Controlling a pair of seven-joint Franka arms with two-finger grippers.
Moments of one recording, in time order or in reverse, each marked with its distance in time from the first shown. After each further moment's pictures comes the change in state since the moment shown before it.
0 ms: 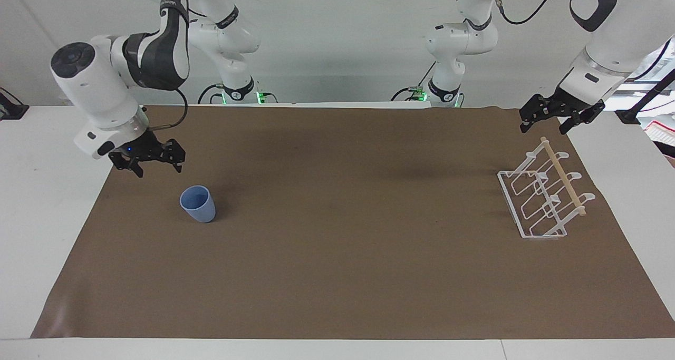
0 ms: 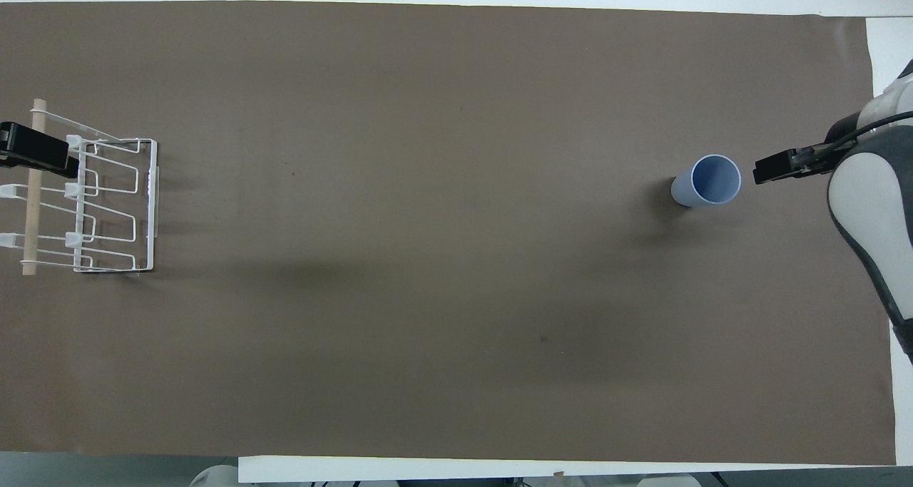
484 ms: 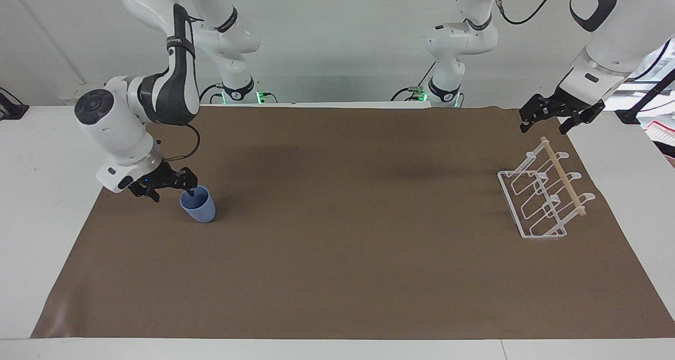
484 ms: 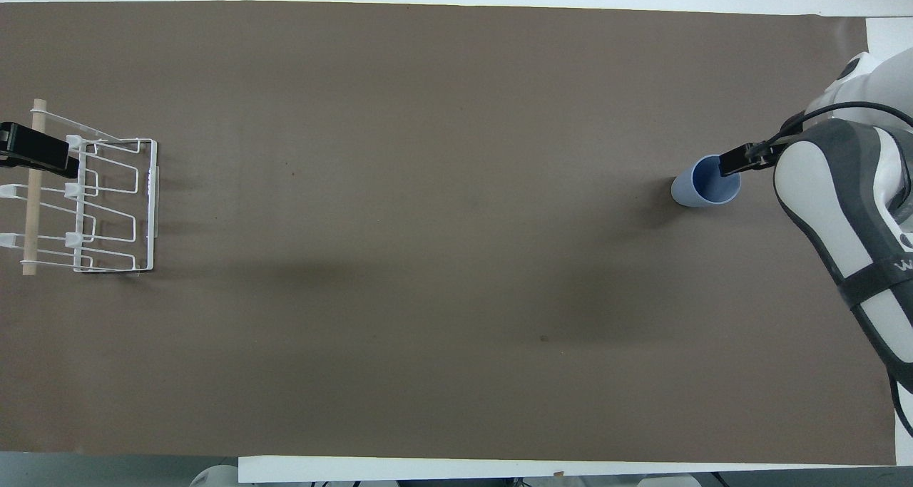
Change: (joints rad) left arm 0.000 0.000 0.000 0.000 0.000 0.000 0.000; right arm 0.006 0.101 0.009 -0.006 0.008 0.083 -0.005
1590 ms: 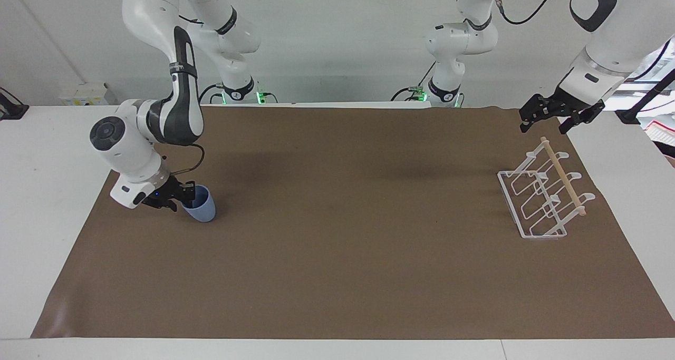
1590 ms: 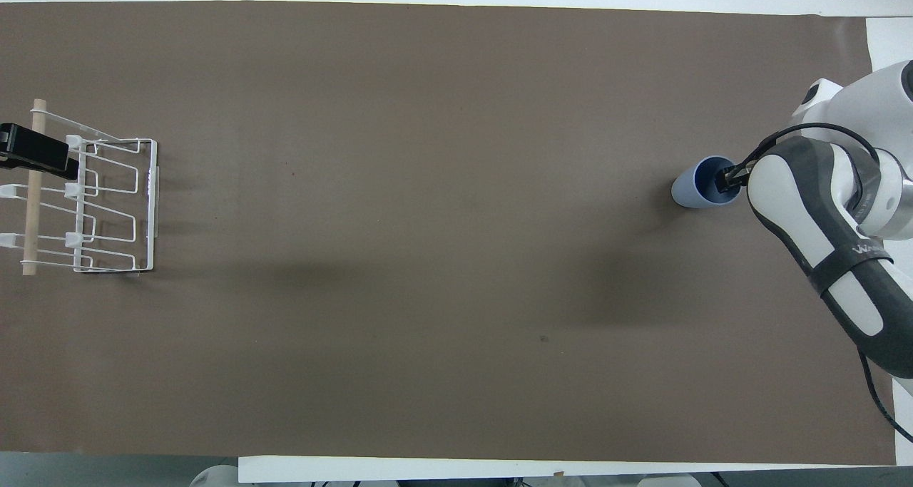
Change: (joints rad) left arm 0.005 0.000 0.001 0.000 0.000 -0.020 0.000; right arm -0.016 0.056 -0.005 -0.069 0.000 0.095 -0.113
